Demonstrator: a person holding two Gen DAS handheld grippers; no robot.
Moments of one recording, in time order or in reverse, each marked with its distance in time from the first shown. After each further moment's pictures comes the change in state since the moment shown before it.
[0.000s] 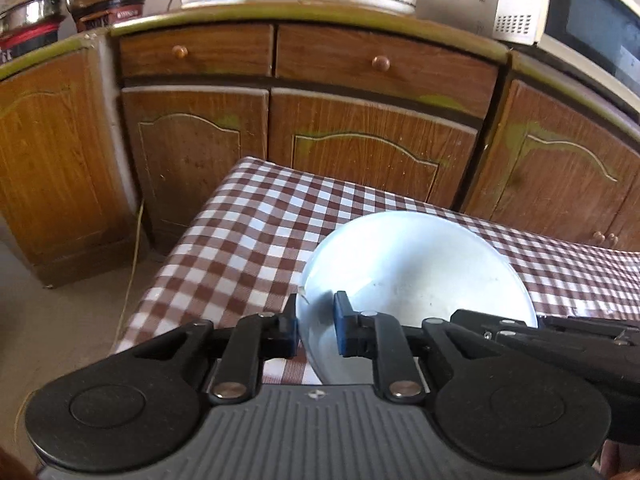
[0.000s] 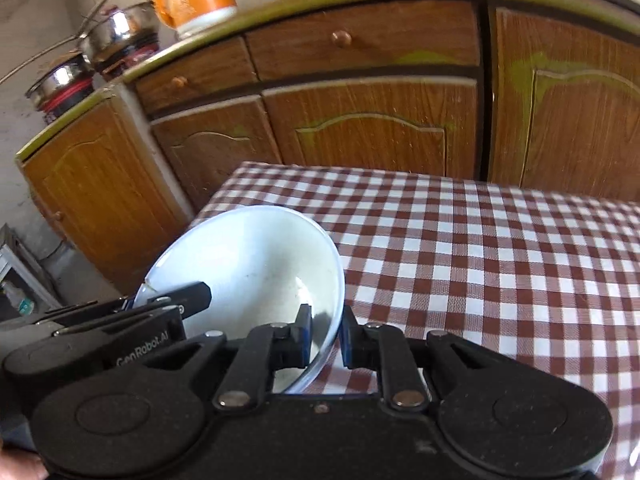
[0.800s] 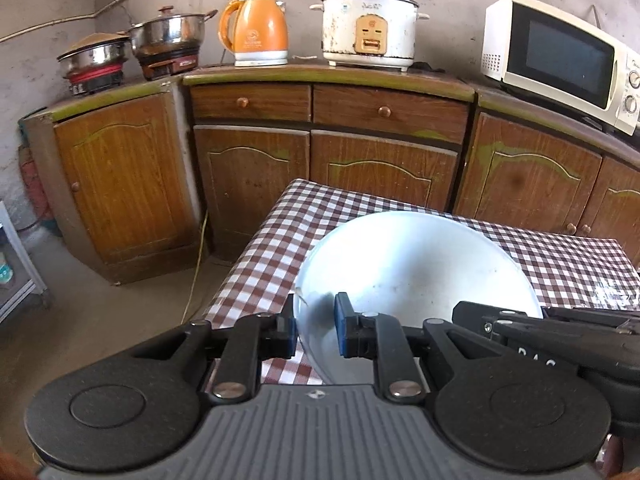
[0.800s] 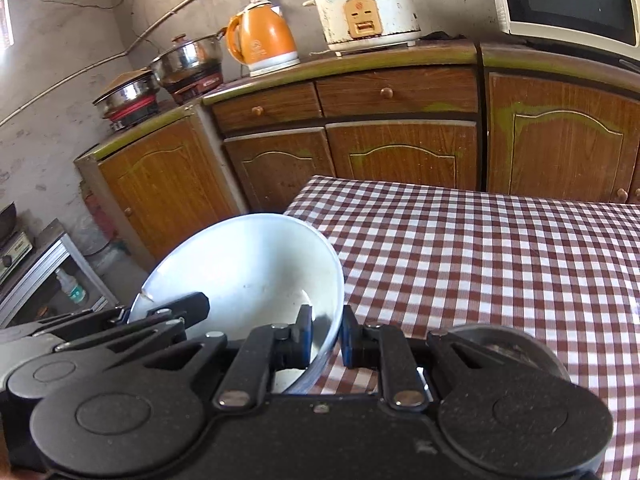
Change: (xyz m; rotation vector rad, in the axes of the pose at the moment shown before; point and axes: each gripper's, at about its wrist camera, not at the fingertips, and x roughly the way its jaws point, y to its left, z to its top) left arm -0.177 -0.015 -0.055 0.010 -0.081 0.114; right arm -0.184 0.057 -0.074 -0.032 -0.071 0.069
